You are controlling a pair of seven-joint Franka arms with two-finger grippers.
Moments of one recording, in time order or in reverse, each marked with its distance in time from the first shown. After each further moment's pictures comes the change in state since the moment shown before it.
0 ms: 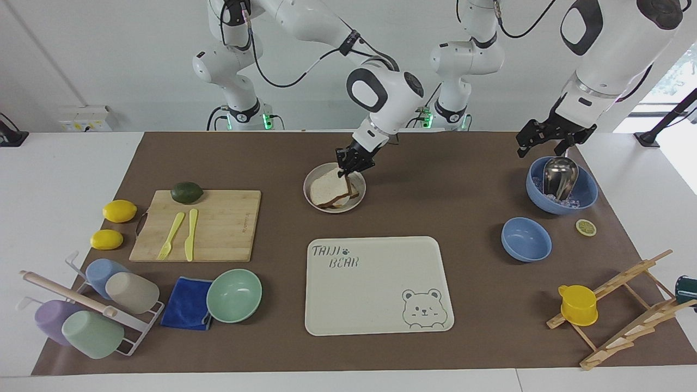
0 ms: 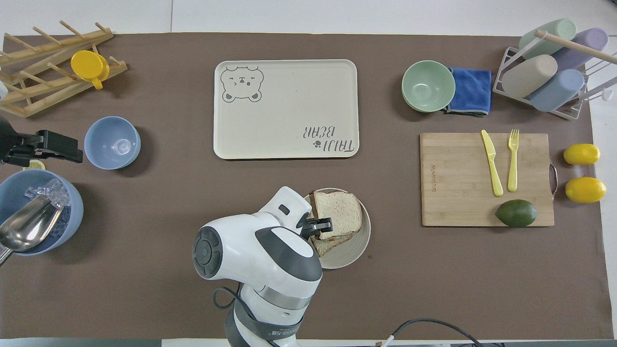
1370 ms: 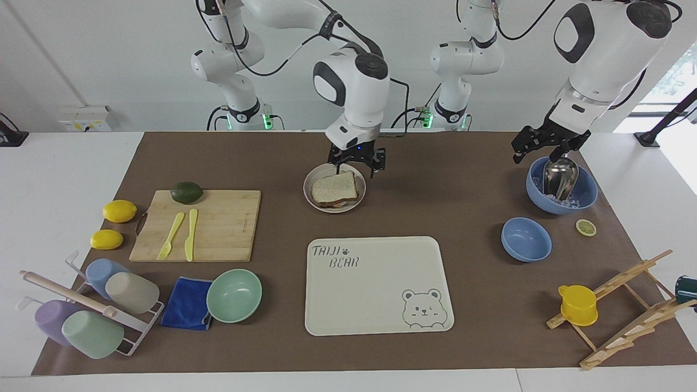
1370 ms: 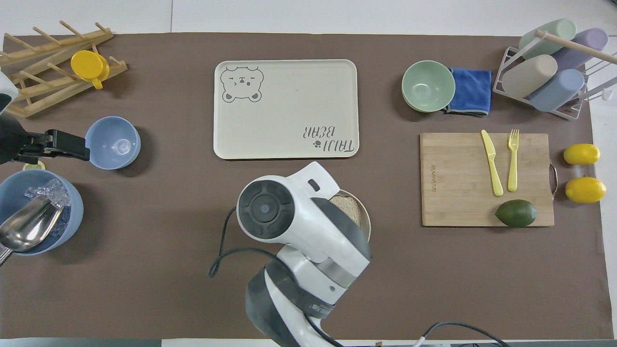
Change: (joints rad) left arm -0.002 -0.009 -0.011 -0.073 -0.033 0.097 0.000; right arm -0.245 -0.171 -0.006 -0.007 0.335 0.167 -0.103
